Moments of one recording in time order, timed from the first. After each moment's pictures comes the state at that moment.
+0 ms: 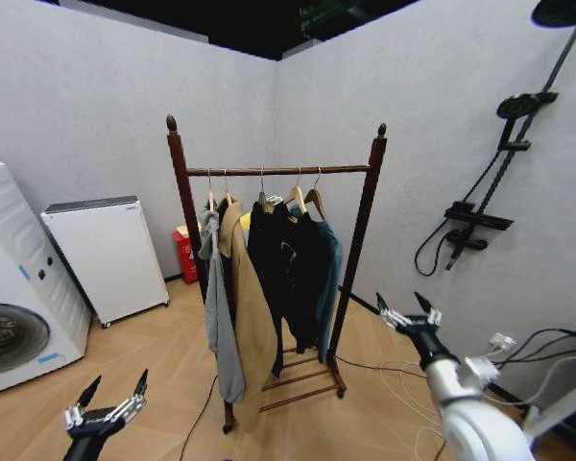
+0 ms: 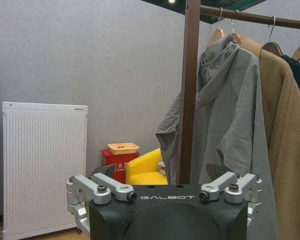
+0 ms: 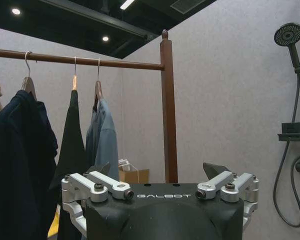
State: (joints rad) left arm 1.83 -1.30 -0.87 -2.29 -0.49 -0.05 0.04; right arm -1.67 1.30 0.82 2.29 0.40 0.07 0.06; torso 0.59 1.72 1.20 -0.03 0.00
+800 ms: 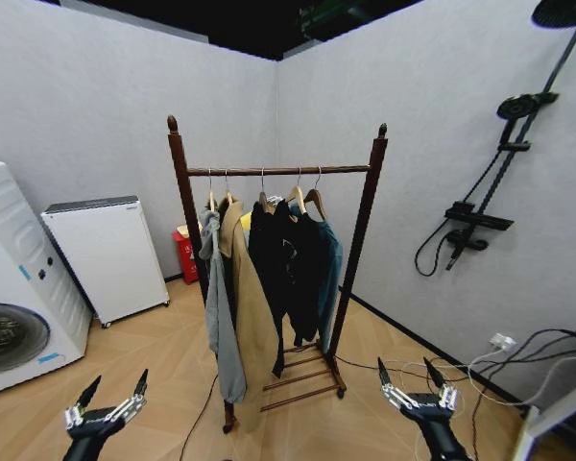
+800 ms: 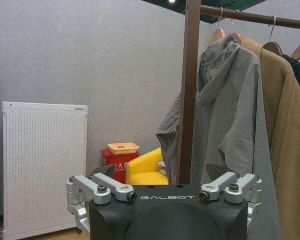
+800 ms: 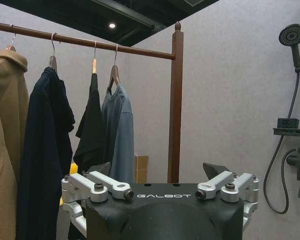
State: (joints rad) left arm 1.83 -1.30 -0.87 -2.29 -0.49 -0.05 0.04; right arm -1.91 1.36 0.71 2.33 0.22 0.25 0.13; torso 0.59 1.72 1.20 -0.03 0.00
